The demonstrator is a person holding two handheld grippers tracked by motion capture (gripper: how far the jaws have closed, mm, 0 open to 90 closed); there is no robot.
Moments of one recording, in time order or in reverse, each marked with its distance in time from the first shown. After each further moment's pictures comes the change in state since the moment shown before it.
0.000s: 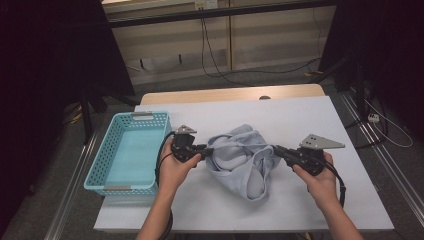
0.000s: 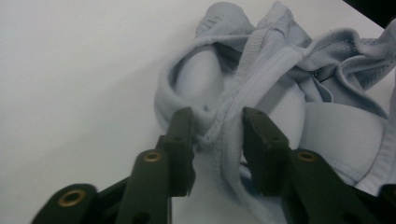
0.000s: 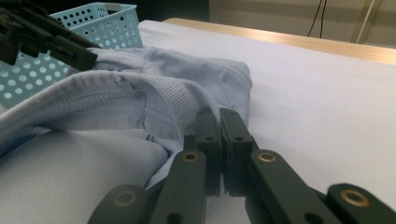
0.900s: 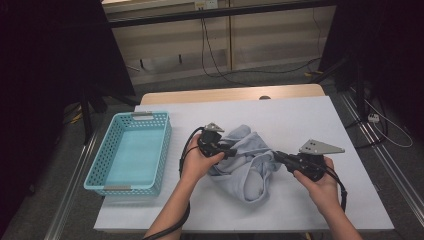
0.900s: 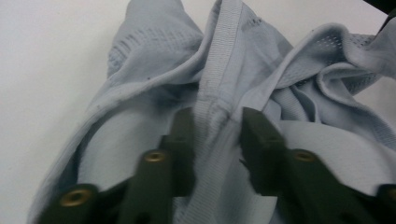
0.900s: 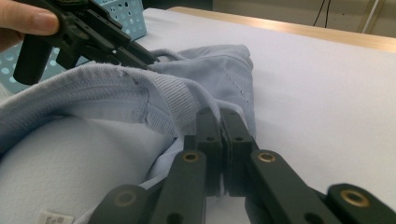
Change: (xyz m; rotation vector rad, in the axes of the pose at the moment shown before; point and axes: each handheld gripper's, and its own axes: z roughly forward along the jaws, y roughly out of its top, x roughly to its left) left arm -0.023 0.023 0.065 0.089 -0.145 0.122; right arm 0.006 -0.008 -0.005 0.035 0.005 -0.015
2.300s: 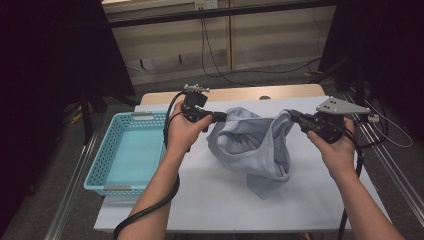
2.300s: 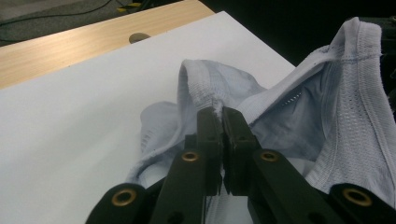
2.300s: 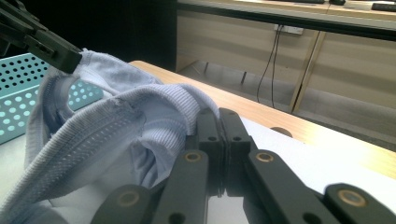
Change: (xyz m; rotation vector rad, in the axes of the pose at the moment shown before) left arm 0.000 0.081 -0.085 -0.125 0.022 -0.070; right arm -0.031 0.097 -0.026 -0.119 -0.141 -0.084
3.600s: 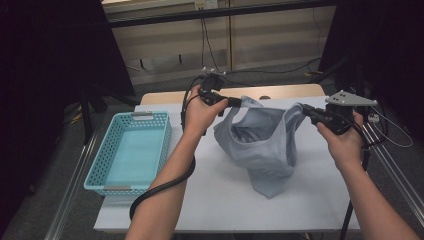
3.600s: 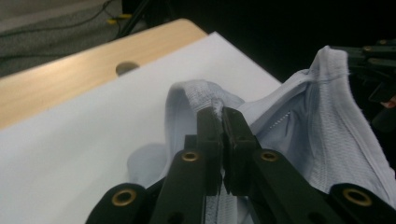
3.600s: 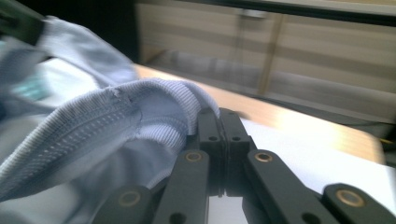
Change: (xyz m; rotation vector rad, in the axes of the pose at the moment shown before) left arm -0.001 0.048 0.041 -0.027 -0.037 0.016; right arm -0.037 -0.004 0.004 0.054 -0.128 0.042
